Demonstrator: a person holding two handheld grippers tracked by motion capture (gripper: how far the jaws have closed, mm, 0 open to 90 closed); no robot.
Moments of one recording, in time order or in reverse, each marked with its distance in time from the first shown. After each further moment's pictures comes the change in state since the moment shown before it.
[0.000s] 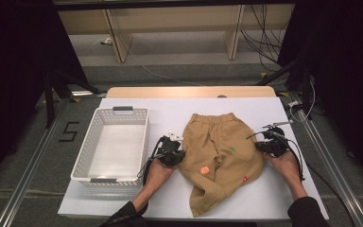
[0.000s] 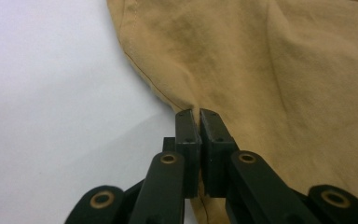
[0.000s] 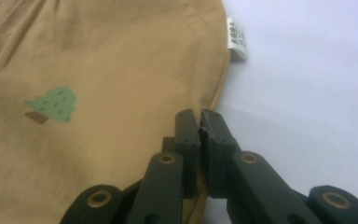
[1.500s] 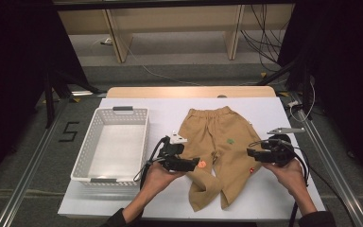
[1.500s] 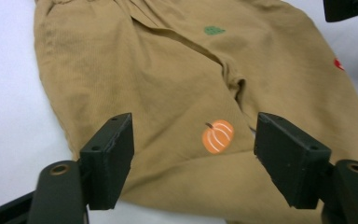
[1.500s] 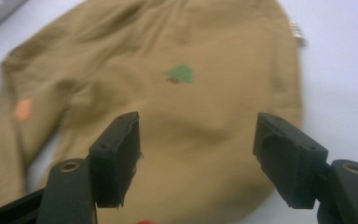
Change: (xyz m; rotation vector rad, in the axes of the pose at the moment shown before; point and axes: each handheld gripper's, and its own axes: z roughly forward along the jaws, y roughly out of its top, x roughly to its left) left arm -0.040 0.008 -0.064 -0.089 -0.134 0.052; right arm 0.036 -0.022 -0.059 -0.148 0.159 -0.049
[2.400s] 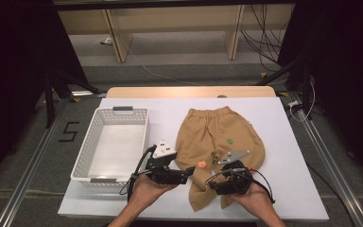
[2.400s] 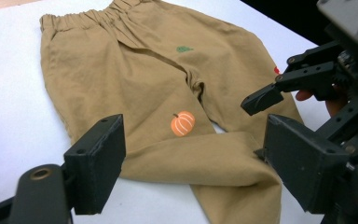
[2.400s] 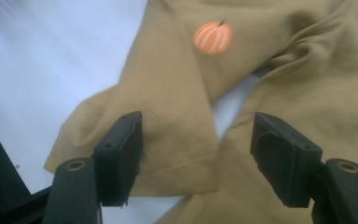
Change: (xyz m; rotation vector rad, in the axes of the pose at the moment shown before) left arm -0.012 -0.017 -0.049 -0.104 -0.037 0.022; right arm 0.128 -0.022 0.036 0.199 0.138 -0.256
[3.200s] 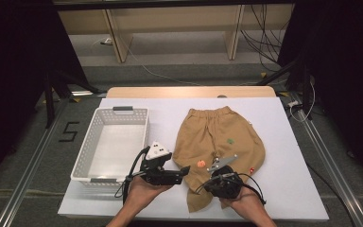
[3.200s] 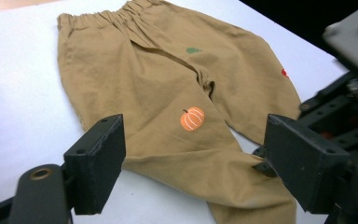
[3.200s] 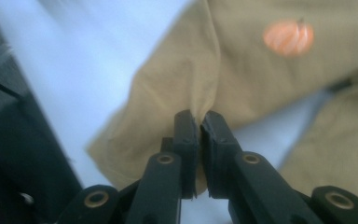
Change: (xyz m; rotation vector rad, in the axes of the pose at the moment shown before) left arm 0.007 -0.005 -0.013 -0.034 0.023 -0.026; right arm 0.028 0.009 0.000 0.006 0.099 -0.061
